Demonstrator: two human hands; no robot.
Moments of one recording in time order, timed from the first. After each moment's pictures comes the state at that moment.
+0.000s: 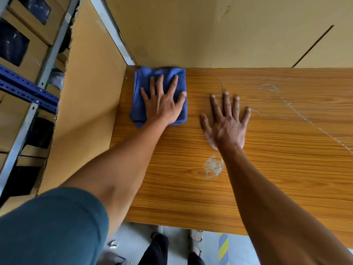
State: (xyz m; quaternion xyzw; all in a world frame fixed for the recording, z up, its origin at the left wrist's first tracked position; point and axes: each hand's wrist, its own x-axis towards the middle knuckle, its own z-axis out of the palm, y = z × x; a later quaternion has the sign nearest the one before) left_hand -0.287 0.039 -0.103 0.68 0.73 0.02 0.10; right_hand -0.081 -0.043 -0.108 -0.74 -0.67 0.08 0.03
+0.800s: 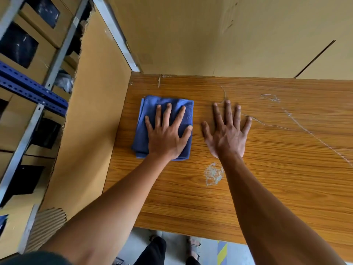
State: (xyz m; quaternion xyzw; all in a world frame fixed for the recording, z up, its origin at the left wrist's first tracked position) left_hand -0.283 -0.050 -0.109 0.71 0.70 0.03 0.07; right_hand -0.082 -0.042 -0.106 -0.74 -0.67 0.08 0.02
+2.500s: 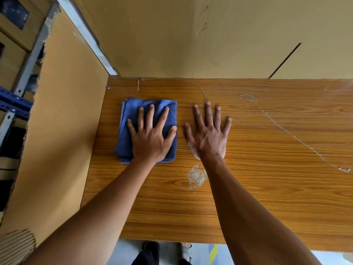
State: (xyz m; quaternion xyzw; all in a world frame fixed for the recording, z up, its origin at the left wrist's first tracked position) left_hand -0.272 -0.042 -0.109 0.70 0.71 0.03 0.07; right_hand -0.080 -0.042 -0.105 -0.74 -0.67 0.09 0.04
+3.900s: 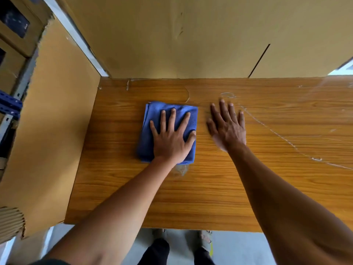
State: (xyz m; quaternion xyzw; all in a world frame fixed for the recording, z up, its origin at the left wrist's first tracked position) left_hand -0.165 -0.070 -0.108 0.74 0.67 0.01 0.09; right_hand 0.045 -0.047 -0.098 -0.71 -0.70 0.12 0.03
